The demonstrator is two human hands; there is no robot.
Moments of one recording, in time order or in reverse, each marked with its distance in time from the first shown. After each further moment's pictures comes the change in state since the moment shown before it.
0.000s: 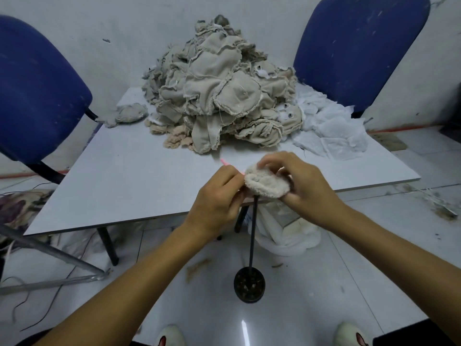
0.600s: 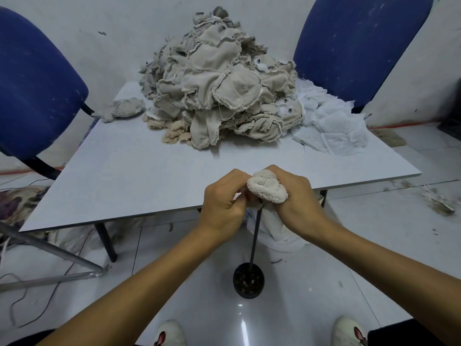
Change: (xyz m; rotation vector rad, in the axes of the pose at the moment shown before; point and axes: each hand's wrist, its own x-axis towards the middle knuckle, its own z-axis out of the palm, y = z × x) left_hand -0.008 0.017 0.013 -0.399 0.092 -0.267; right_hand -0.014 -0.013 0.031 0.154 0.041 0.353
